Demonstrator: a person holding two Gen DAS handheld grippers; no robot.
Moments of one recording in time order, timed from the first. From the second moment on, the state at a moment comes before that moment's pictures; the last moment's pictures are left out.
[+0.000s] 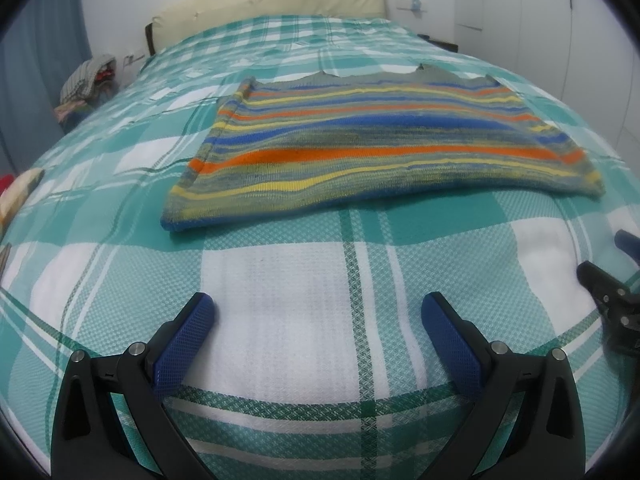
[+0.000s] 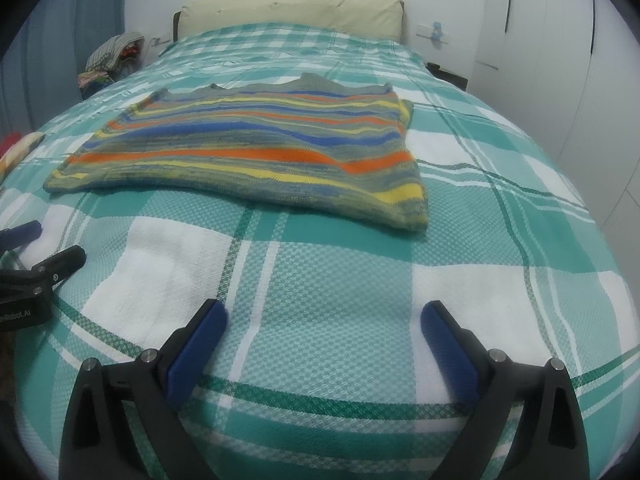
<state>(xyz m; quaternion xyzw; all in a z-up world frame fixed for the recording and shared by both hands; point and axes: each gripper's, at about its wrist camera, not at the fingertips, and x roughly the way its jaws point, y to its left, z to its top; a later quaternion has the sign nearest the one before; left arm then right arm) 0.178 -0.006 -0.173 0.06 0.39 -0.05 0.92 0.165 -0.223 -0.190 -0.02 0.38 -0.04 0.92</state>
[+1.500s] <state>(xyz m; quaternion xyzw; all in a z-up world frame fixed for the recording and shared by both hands) 0.242 -0.164 -0.111 0.06 0.34 -0.32 0.88 0.446 -0.365 -0.144 0.25 0.47 0.18 0.83</state>
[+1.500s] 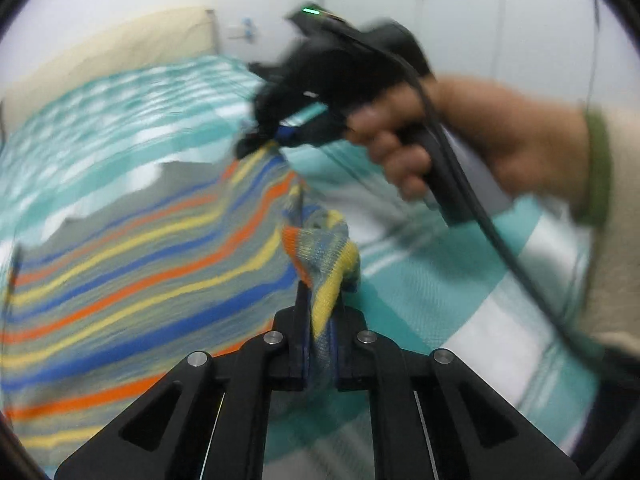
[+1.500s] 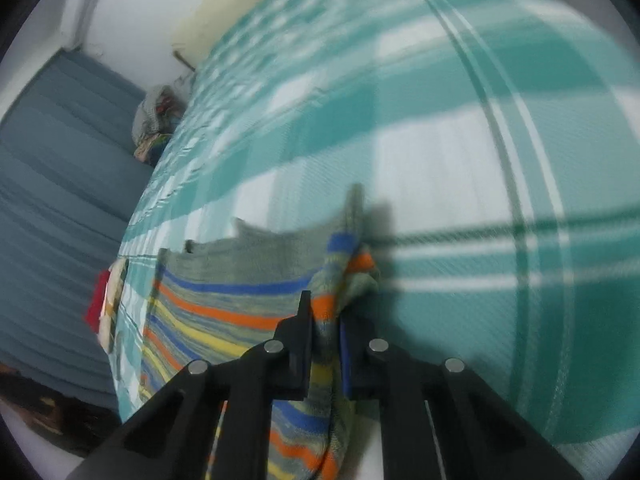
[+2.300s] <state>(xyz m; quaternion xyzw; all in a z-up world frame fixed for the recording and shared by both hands) 0.233 0.095 -0.124 -0.15 0.41 -0.10 0.89 0.487 -0.052 -0.118 0.19 0.45 0.33 0.80</state>
